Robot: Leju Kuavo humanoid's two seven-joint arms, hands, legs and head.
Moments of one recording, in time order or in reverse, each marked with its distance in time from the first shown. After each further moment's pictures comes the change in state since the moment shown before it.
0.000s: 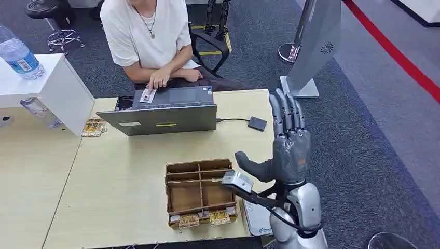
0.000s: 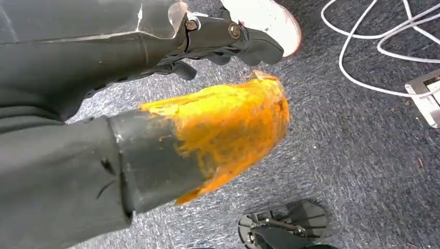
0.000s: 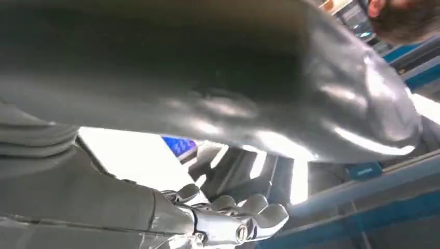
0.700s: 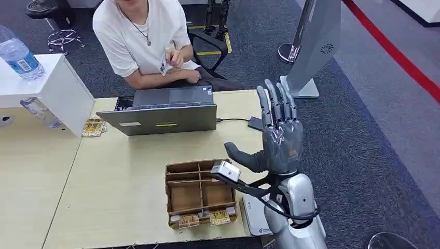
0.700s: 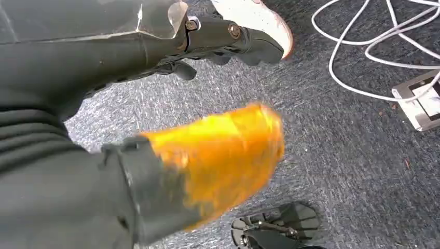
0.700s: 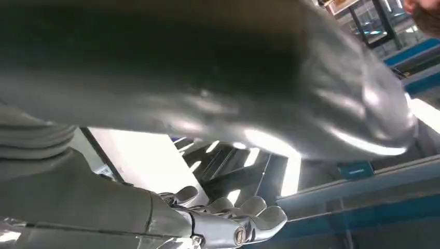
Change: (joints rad) left arm -0.002 0.003 0.000 0.000 0.000 0.002 -0.036; right arm -0.093 -0.020 0.048 0.046 0.173 0.000 0.126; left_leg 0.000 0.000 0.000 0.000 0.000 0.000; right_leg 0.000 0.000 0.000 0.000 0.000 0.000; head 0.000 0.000
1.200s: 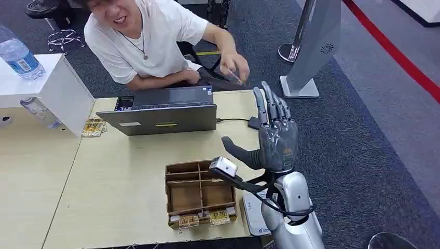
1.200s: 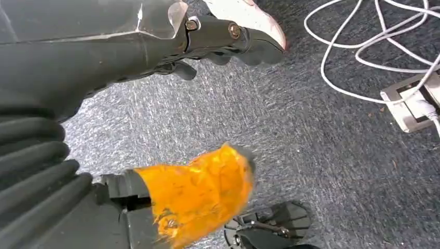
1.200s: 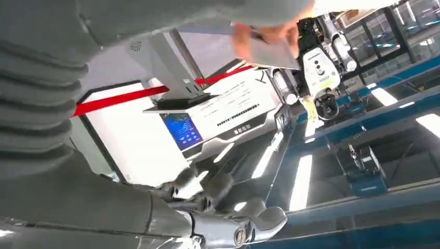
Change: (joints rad) left arm 0.000 0.002 0.000 0.000 0.011 0.003 -0.032; right arm -0.022 -0.003 0.006 0.068 0.018 0.000 0.042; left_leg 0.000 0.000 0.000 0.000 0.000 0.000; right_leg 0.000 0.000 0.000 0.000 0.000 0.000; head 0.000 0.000
